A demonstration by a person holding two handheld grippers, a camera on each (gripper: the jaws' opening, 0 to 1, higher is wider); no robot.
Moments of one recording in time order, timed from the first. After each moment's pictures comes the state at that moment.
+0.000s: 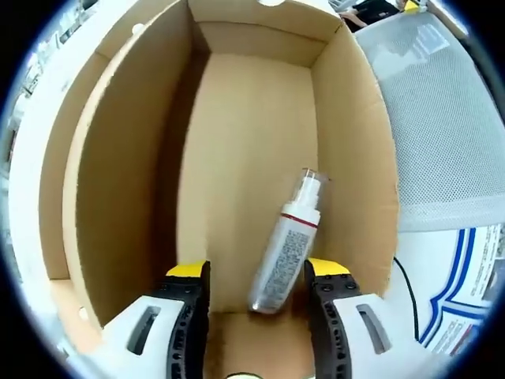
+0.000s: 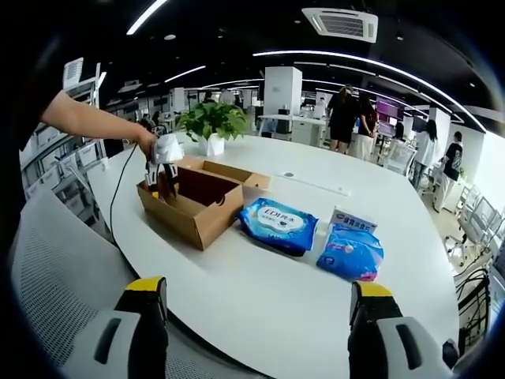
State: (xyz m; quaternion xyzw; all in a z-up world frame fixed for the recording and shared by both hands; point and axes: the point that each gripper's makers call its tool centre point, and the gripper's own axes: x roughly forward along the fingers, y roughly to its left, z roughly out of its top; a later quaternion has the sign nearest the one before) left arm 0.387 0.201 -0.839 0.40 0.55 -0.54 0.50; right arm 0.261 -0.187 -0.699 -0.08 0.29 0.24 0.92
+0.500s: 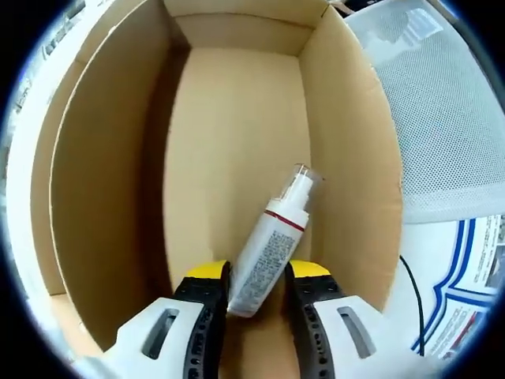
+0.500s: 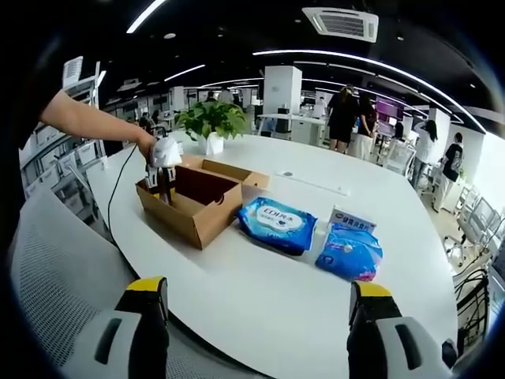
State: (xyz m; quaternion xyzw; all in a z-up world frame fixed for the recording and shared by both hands) left arm 0.379 0.198 -0.845 0.41 0.54 -0.55 0.48; right arm 0.262 -0.188 -0.699 -0.09 0.29 0.24 0.92
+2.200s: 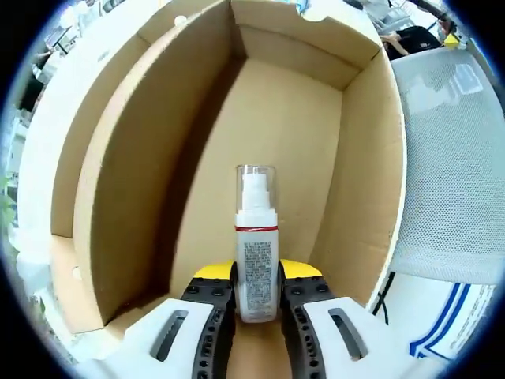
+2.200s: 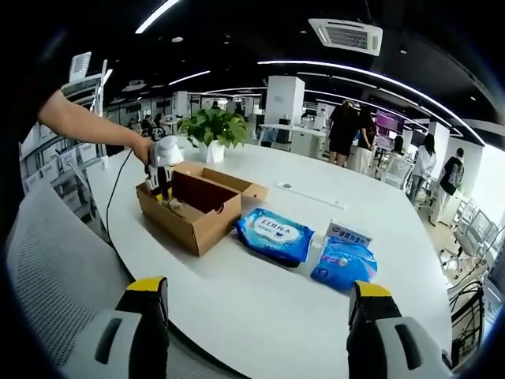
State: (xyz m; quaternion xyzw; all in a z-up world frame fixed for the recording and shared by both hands) left arm 0.388 0.187 -0.822 0.35 0.57 -0.46 0.58; right arm 0.266 -0.186 -0.687 -0.10 0.26 0.24 0.93
